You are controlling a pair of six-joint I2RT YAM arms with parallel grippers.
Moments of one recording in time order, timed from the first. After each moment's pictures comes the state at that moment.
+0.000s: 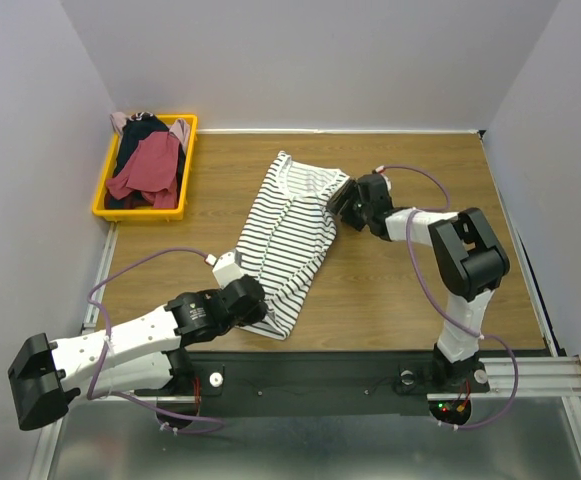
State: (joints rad) left arm -1.06 0.87 0.52 -0.53 -0.41 -1.25; right arm 0.40 1.93 1.10 0.17 0.02 0.89
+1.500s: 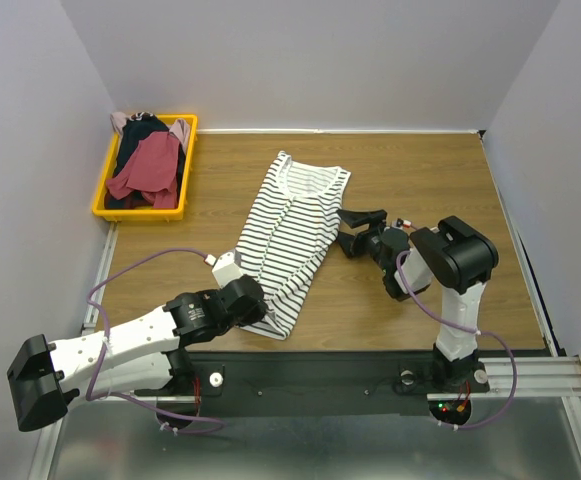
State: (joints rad) left arm -1.06 0.86 0.52 -0.53 -0.40 -1.25; right arm 0.41 2.00 0.50 1.33 -0.09 1.71
